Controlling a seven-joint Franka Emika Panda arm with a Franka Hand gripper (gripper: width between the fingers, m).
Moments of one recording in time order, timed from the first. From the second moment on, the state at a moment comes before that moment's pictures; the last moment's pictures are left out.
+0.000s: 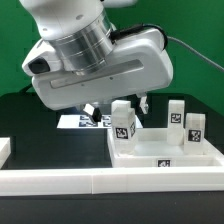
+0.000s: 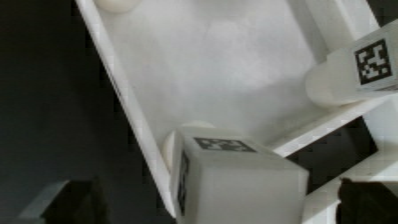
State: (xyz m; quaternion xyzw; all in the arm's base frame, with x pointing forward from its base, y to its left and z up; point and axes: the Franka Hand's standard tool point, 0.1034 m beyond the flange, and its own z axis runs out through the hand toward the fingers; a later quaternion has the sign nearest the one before) arm 0.602 -0.013 0.092 -0.95 0.17 0.20 0.19
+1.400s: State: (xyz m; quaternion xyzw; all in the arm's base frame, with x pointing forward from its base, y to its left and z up) arm 0.608 -0.007 0.086 -0.96 0.18 0.12 0.16
